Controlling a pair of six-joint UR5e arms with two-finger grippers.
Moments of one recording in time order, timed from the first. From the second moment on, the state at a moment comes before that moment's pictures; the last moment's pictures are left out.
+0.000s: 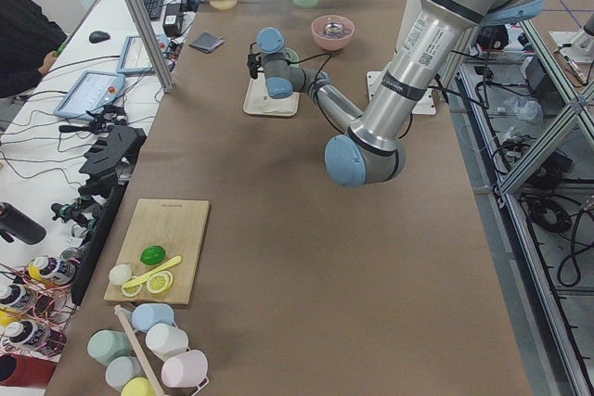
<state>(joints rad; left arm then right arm) -0.67 -2.22 -1.49 -2.25 -2.23 -1.53 1.24 -1.63 1.50 -0.71 2.70 0.57</state>
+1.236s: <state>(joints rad) -0.61 -2.27 -1.45 -2.25 -2.14 -1.53 1.29 -1.50 1.52 -0.71 2.78 0.74</state>
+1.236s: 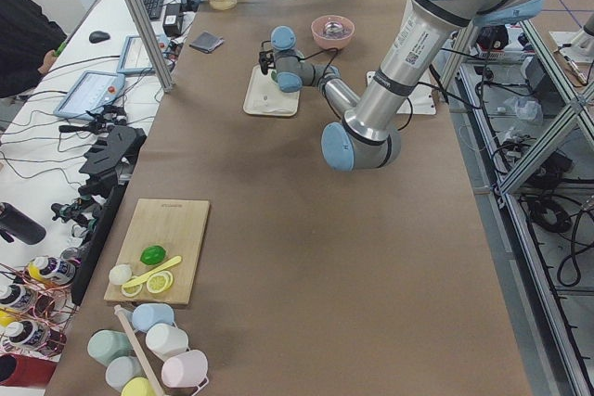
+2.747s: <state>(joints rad) -0.80 -2.18 -1.55 -2.25 -2.35 -1.51 1.17 -1.29 1.53 -0.71 2.76 0.97</state>
